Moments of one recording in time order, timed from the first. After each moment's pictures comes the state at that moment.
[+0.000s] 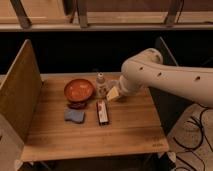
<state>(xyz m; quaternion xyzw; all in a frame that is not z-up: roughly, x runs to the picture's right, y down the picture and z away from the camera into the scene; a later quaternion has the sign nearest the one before) 0.082 0.031 0.671 -0.19 0.07 0.60 0.78</state>
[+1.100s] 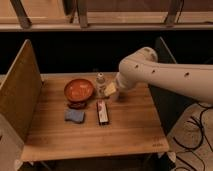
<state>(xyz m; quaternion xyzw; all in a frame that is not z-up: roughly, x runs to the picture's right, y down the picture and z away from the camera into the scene) 0.061 0.004 0.716 -0.18 0.03 0.57 0.80</state>
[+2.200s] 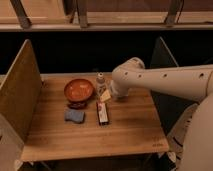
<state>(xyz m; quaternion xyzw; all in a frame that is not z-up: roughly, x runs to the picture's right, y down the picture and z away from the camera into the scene) 0.043 0.054 0.765 -0.23 0.06 0.58 0.78</state>
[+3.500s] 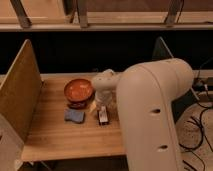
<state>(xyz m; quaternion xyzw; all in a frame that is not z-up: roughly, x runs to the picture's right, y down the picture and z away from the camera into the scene) -0.021 0.132 0.887 -0.29 0.20 0.58 0.73</state>
